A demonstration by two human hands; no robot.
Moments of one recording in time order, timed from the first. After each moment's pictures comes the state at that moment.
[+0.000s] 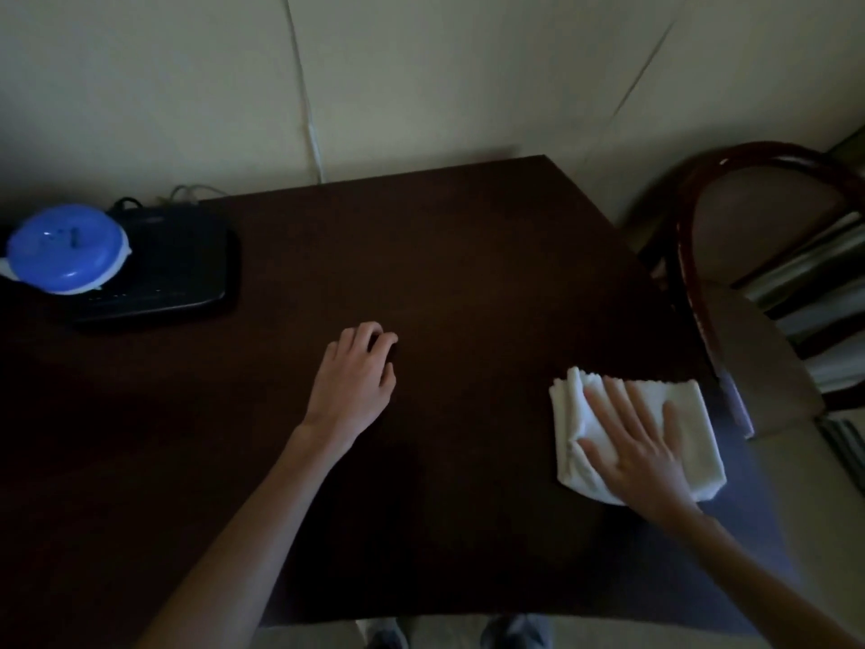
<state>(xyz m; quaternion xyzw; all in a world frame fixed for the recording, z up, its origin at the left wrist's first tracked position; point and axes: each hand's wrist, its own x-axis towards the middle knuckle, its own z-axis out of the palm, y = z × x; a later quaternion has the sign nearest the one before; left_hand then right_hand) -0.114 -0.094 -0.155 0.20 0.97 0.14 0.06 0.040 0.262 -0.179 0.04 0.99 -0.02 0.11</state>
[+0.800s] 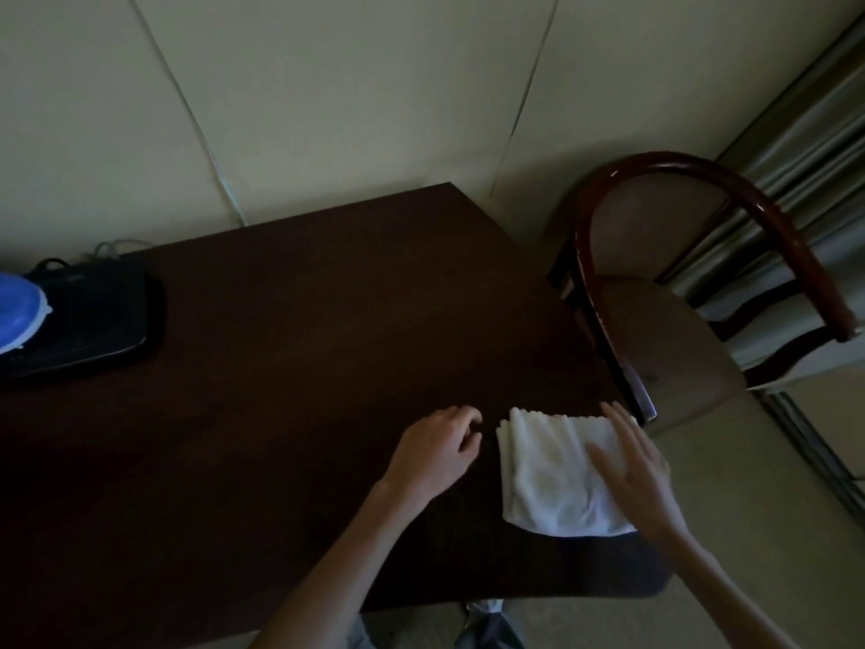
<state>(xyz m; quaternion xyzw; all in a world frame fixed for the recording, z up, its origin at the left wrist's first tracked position) -0.027 0.079 -0.126 0.30 0.88 0.29 0.21 0.109 0.337 -0.138 0.24 0.93 -0.29 0.00</state>
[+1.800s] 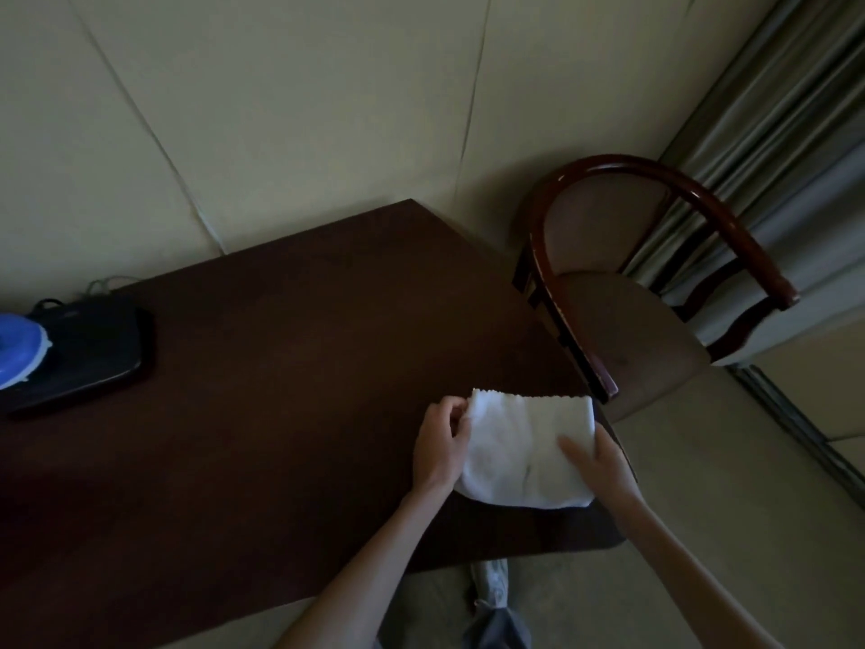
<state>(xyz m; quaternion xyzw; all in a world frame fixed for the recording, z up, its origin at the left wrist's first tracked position) 0.019 0.119 -0.112 0.04 0.84 0.48 0.24 0.132 0.315 -0.107 0.41 0.76 -0.50 0.04</state>
